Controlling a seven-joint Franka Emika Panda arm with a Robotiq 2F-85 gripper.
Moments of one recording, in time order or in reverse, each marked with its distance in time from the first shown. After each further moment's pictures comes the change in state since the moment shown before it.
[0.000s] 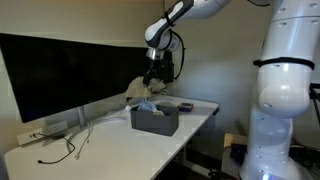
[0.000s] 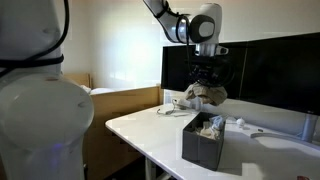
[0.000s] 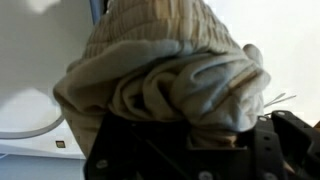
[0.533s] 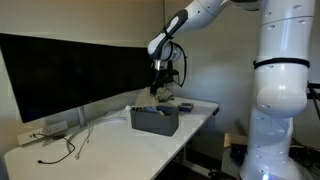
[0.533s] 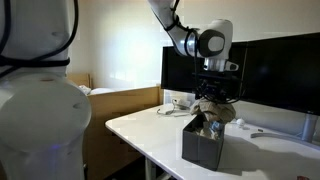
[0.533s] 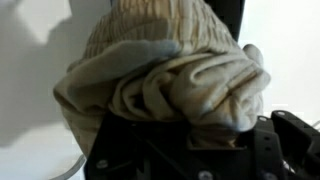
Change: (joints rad) arm -0.045 0.110 -0.029 -0.011 -0.019 0.002 -0.001
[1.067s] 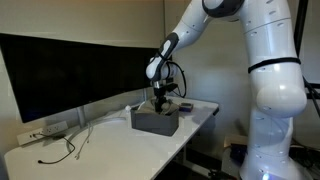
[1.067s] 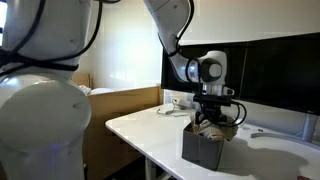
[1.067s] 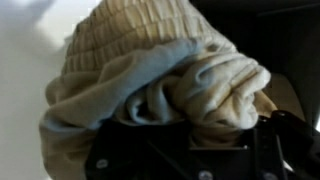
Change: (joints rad) arm -0.003 0.209 0.013 -0.001 -0.167 0.077 0.043
